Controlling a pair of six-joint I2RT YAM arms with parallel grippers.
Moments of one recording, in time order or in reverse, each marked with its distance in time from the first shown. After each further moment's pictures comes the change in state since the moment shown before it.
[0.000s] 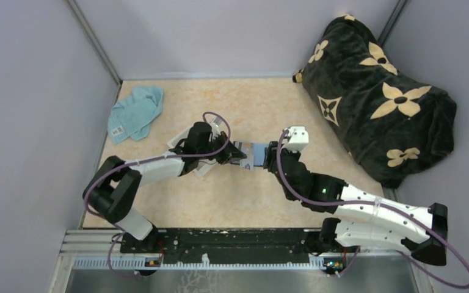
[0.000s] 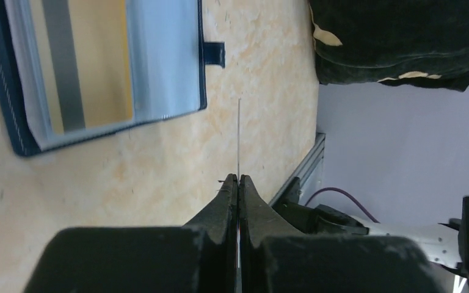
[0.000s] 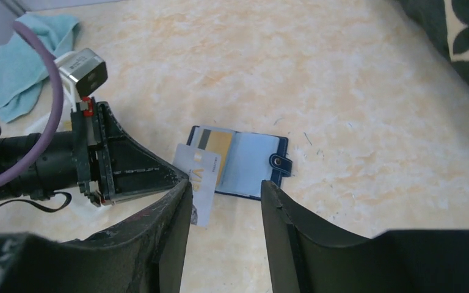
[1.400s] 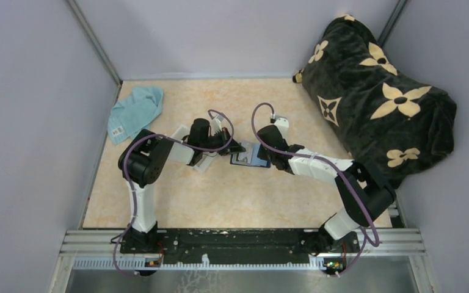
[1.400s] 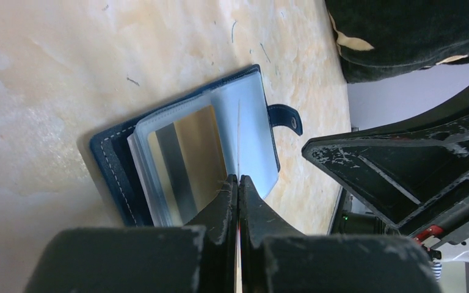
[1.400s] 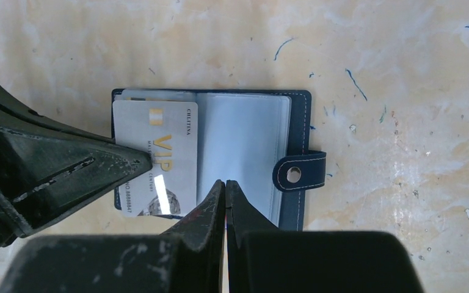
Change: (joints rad) left arm 0.157 0.486 0.136 0.431 0.257 0.237; right arm -0.544 0.624 0.019 0.234 -0.636 0.204
